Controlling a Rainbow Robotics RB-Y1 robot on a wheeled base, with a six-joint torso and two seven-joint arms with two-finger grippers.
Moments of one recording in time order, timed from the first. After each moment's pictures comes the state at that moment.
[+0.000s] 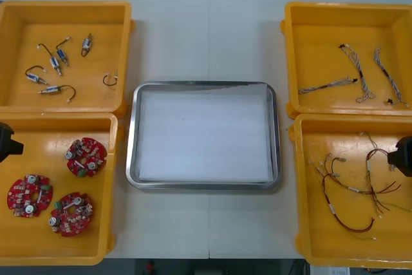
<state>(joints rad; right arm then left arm) -0.02 -0.55 -0.37 -2.37 -0.63 1.92 1.35 0.00 0.86 0.34 -2.19 0.94 1.76 -1.21</state>
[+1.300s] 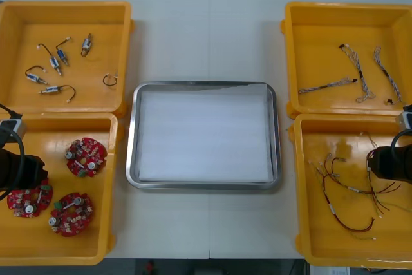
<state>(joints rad) 0.05 -0.55 -0.22 -2.01 -0.51 1.46 1.40 0.12 0.87 0.07 -2.07 0.74 1.42 -1.21</state>
